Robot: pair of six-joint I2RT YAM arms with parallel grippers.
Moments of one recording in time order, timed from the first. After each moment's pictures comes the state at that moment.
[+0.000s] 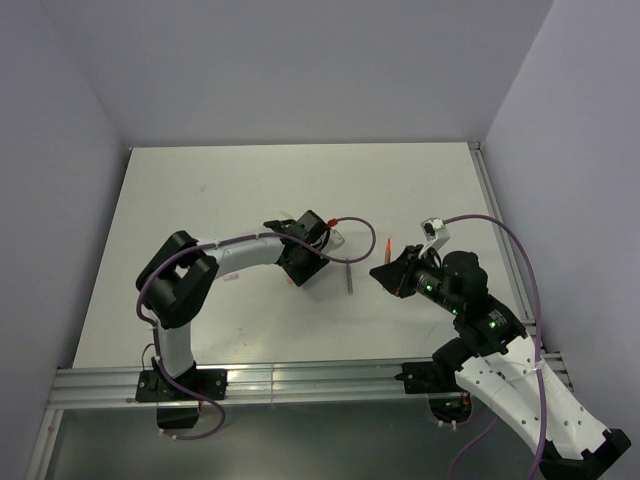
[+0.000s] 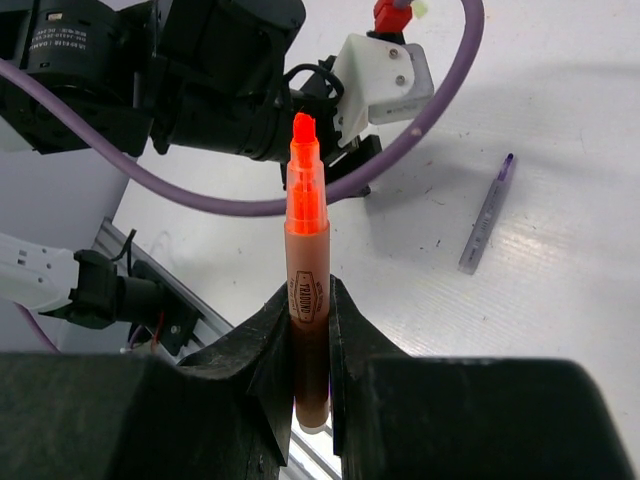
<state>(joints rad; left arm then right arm) -0.82 1.88 1.23 -0.55 -0.07 0.15 0.53 0.49 0.59 -0.41 -0.20 0.61</state>
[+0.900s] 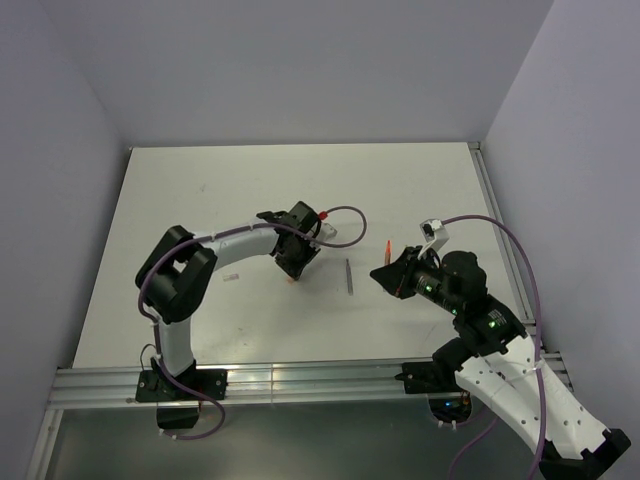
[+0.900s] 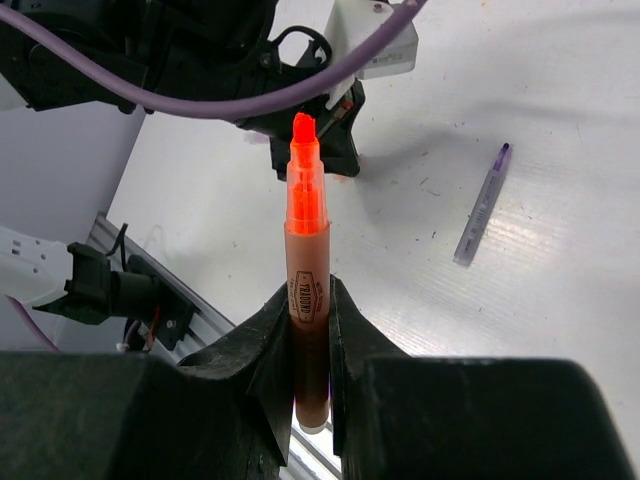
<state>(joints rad) -0.74 1.90 1.27 -0.60 0.09 0.07 0.53 0.49 0.59 -0.44 -0.20 0.61</state>
